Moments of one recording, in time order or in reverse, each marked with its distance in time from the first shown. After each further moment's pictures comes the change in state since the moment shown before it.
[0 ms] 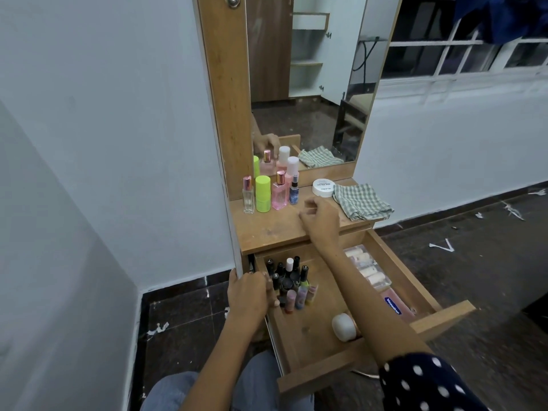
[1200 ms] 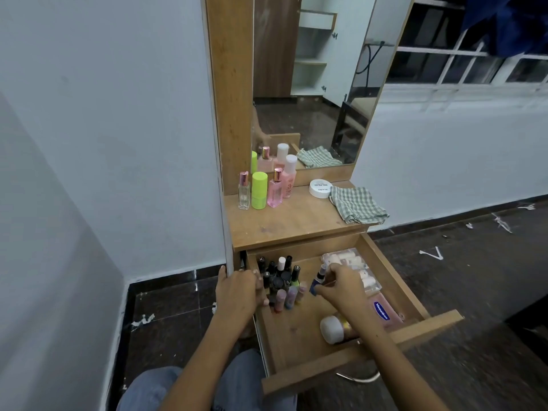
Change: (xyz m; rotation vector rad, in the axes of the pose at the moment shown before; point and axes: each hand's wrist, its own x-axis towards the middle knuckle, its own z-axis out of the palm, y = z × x) left_hand 0.000 -0.004 0.003 0.017 -0.040 0.047; right_hand -0.097 0.063 -0.054 -0.241 -0.363 0.125
